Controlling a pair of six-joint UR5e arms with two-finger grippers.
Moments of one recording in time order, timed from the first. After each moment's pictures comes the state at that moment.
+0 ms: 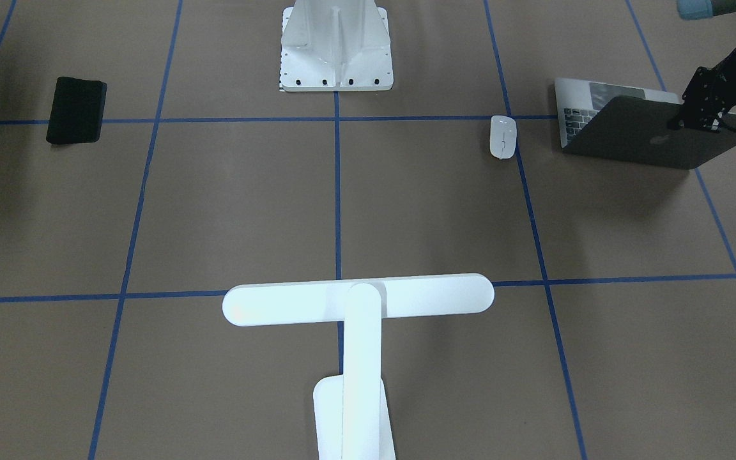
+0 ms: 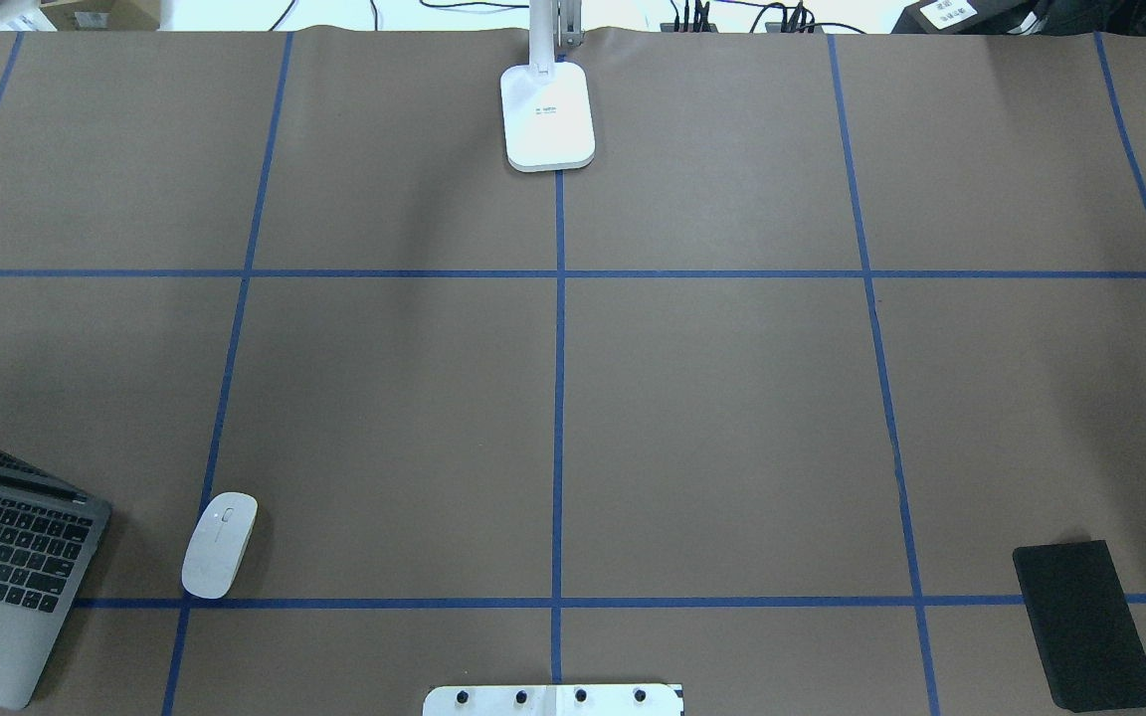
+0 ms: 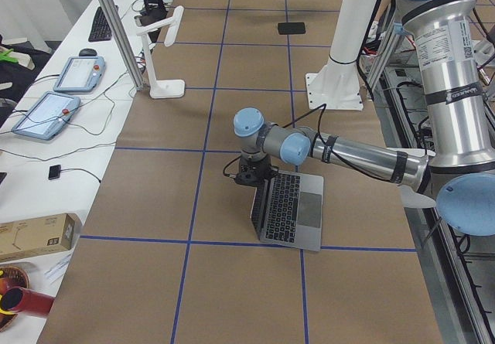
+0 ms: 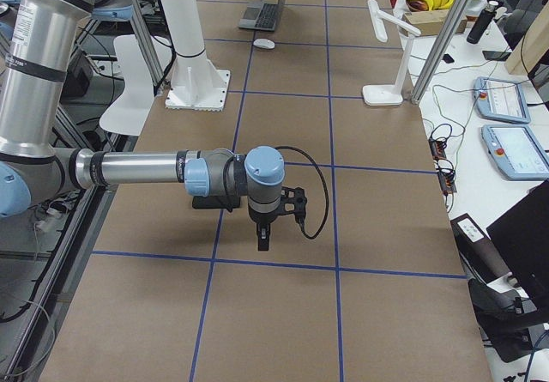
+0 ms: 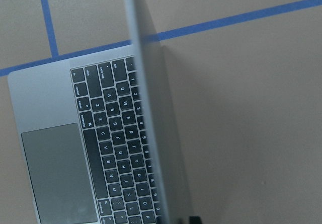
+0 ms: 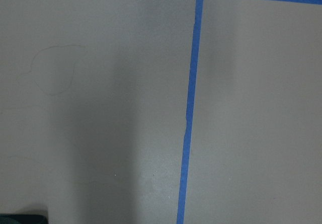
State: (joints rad) left arm -1.14 -1.32 -2.02 -1.67 -2.38 -1.87; right arm 1.47 -1.89 1.94 -1.57 2.33 0.04
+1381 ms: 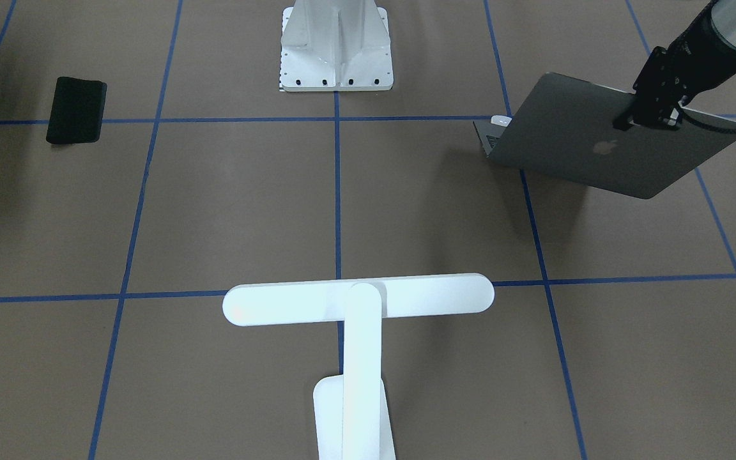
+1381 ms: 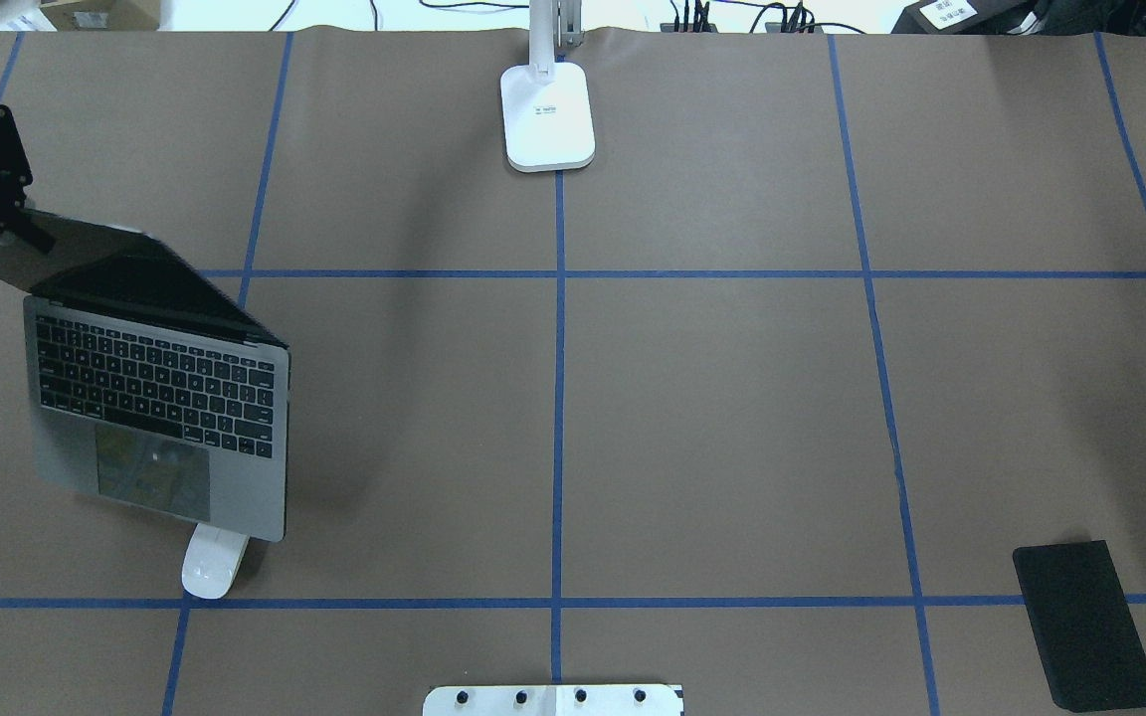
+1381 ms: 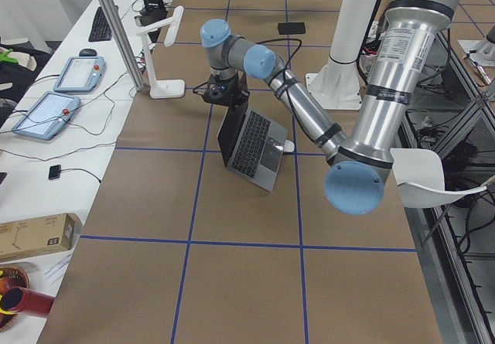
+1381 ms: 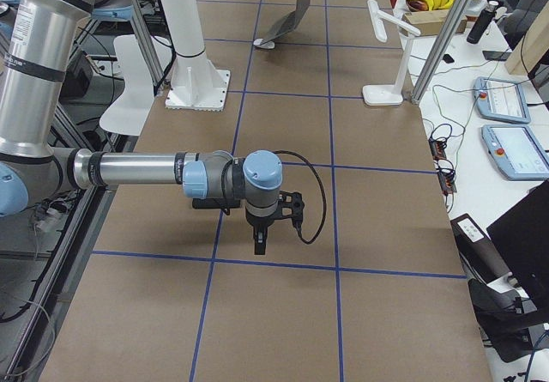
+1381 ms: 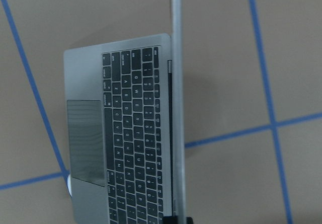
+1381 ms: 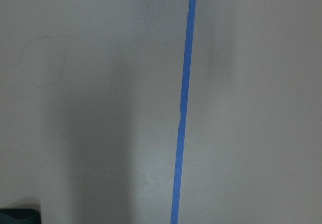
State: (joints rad) left arm -1.17 -1.97 -2.11 -1.05 -2.42 -1.88; right arm 1.47 -1.90 1.93 -1.57 2.32 0.03
